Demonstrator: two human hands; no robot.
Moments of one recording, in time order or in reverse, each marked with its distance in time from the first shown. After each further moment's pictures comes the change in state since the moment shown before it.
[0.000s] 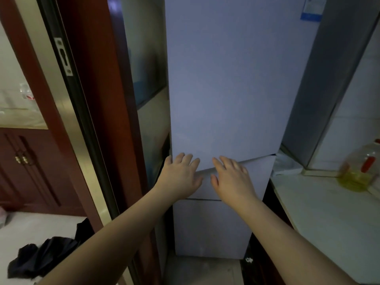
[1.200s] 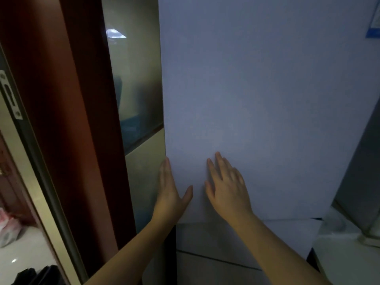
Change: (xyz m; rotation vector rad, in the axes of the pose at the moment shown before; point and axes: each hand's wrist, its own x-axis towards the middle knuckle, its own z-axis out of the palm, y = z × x) left_hand 0.154 -0.068 0.079 -0.681 0.593 -0.400; right_hand 0.220 0.034 0.065 0.070 0.310 -0.211
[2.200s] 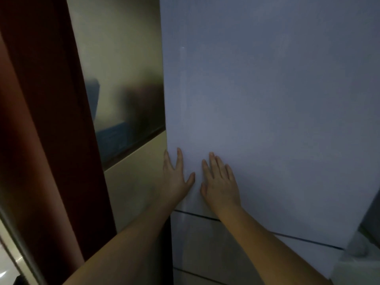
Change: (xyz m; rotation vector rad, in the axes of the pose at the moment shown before) left_hand 0.106 -0.046 0.083 0.277 -0.152 -0.100; right_hand 0.074 0.029 0.068 -0.027 -0.096 -0.023
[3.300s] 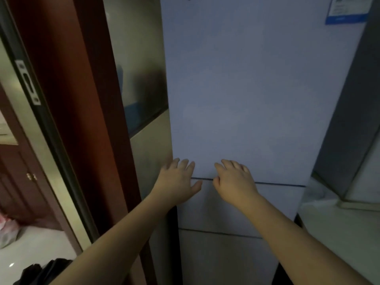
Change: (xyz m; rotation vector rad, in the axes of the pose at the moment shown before) left_hand -0.151 0.039 -0.133 0.540 -0.361 0.370; right_hand -0.138 -0.043 -0.106 0.005 -0.239 0.133
